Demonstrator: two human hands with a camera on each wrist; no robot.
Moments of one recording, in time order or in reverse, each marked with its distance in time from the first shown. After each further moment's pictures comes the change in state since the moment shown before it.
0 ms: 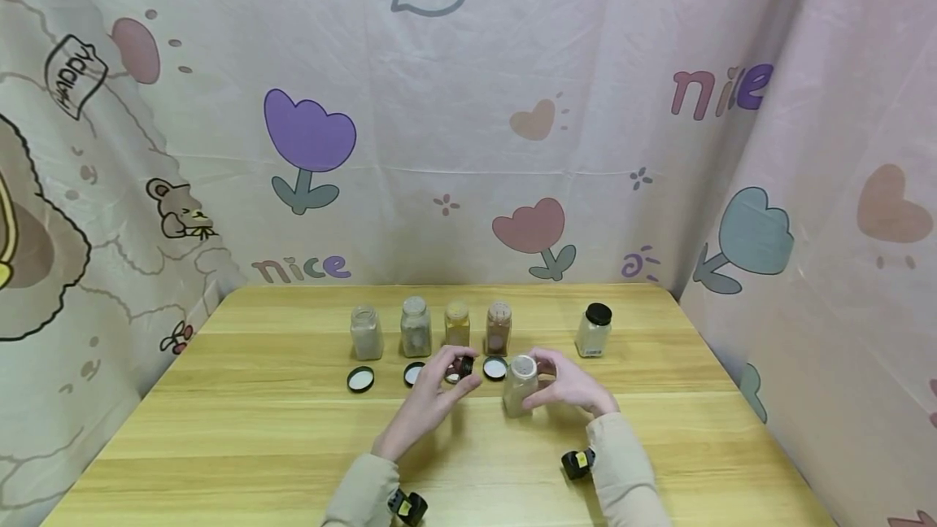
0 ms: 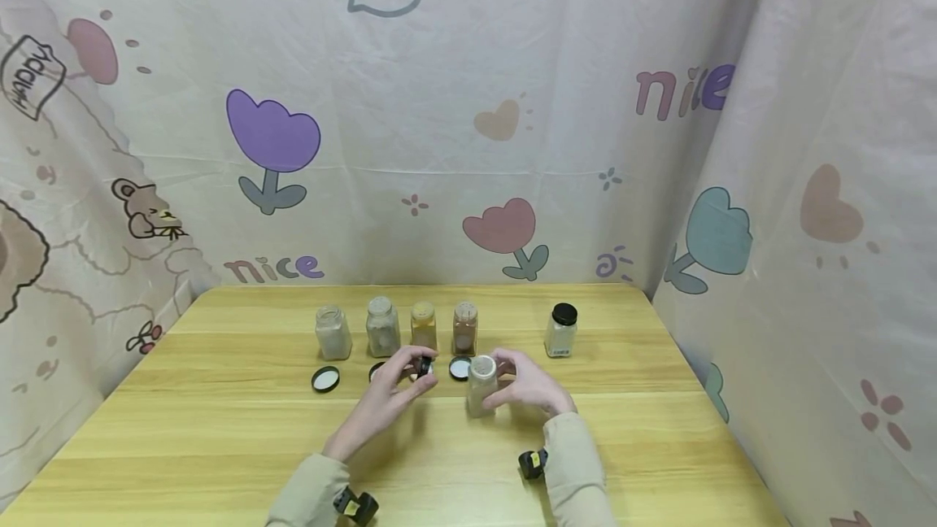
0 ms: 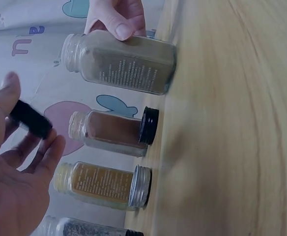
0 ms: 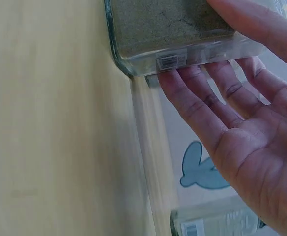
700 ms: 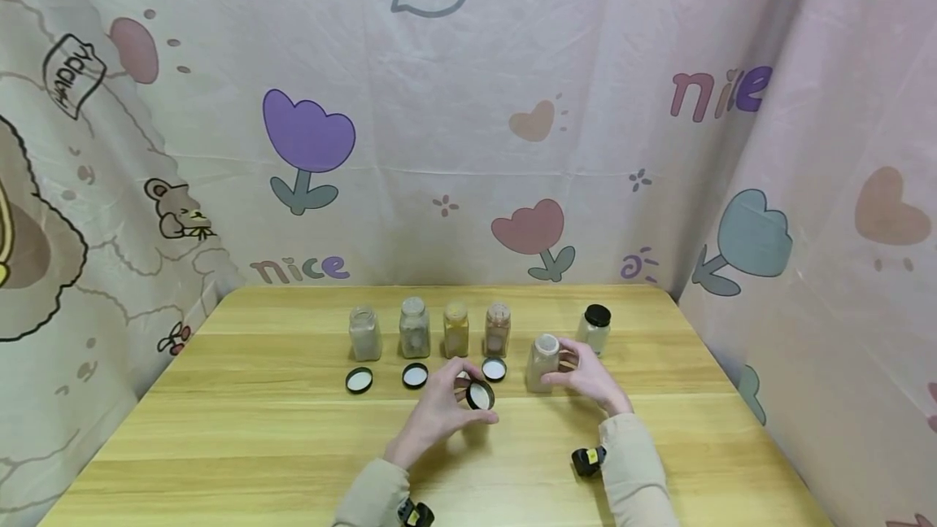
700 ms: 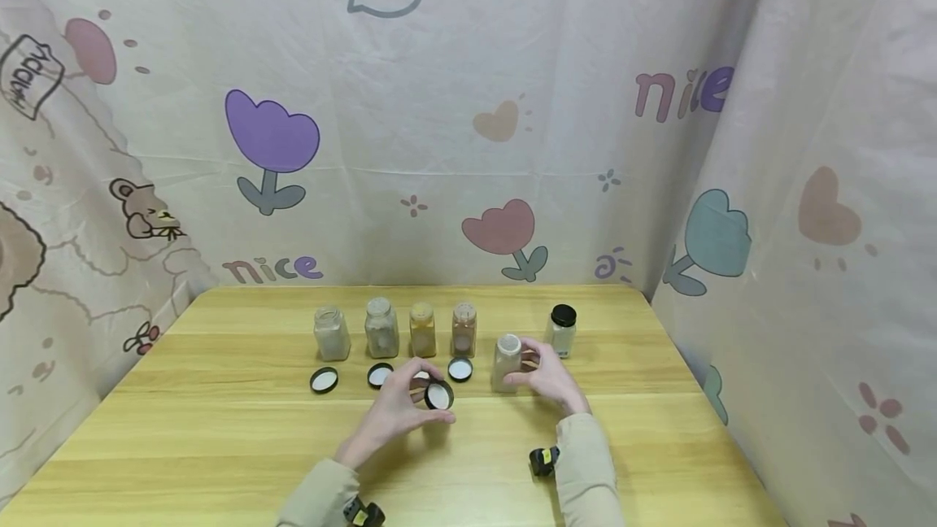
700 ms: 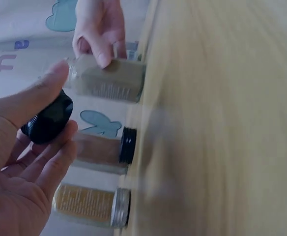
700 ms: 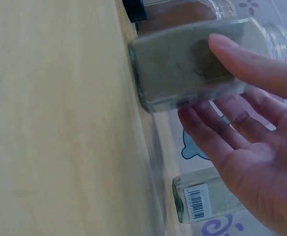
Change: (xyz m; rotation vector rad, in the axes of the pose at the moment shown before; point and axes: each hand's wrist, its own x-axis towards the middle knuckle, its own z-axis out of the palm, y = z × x) left_hand -0.004 0.004 0.019 -0.059 -0.052 -0.181; right_hand -0.010 0.010 -0.021 0.033 0.262 0.136
